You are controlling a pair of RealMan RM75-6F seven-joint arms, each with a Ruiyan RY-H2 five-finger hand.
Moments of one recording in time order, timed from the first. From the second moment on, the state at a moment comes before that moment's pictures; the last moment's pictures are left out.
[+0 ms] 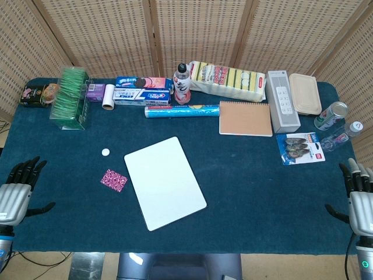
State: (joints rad) left arm -0.19 -1.12 0.07 -1.64 1.45 1.48 0.10; right arm 0.05 -1.14 0.10 -1.57 -1.46 1.56 -0.09
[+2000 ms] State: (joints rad) left arm -0.57 -1.39 -0.06 -1.51 1.19 0.92 0.42; right arm 0.05 -1.04 0.09 -1.65 -1.44 1.46 0.06
